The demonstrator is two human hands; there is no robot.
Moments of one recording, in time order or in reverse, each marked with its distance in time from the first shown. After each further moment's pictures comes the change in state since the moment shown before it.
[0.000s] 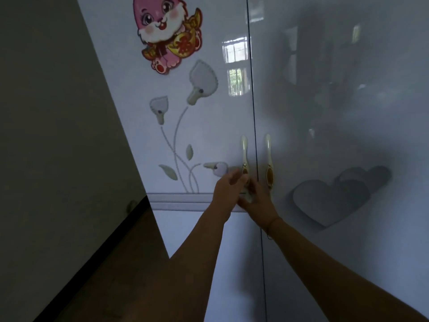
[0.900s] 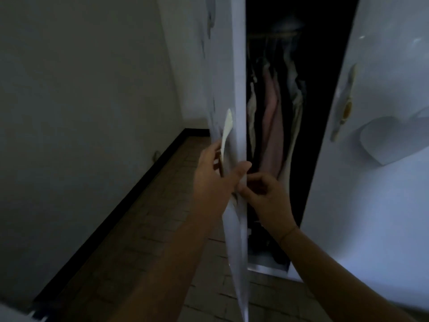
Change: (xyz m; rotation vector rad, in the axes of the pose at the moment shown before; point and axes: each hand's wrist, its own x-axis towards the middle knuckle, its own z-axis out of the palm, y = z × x) left_hand -0.212 -0.018 -0.208 0.055 0.243 0.146; right_hand -0.196 -0.115 0.174 0.109 -0.024 0.024
